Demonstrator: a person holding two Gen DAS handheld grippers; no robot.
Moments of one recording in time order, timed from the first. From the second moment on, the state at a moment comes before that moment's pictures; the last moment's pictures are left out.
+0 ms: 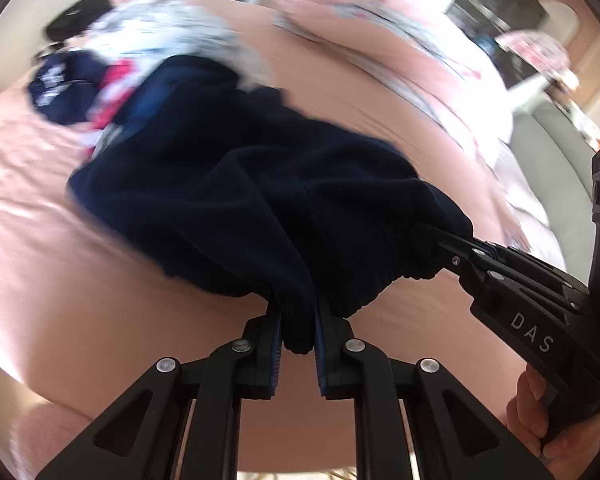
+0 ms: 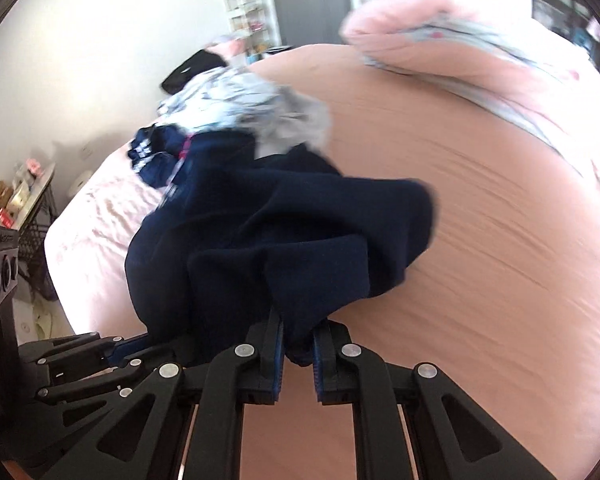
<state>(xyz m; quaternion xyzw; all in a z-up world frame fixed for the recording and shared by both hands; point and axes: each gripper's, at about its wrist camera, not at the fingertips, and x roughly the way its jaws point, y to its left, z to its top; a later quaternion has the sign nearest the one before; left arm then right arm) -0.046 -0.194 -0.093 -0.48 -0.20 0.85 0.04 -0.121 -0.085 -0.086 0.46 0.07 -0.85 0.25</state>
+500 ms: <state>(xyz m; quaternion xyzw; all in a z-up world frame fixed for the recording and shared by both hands) -0.017 0.043 -0.057 -0.50 -0.15 0.82 0.22 -0.047 0.188 -0.050 0.45 -0.03 -0.88 0.10</state>
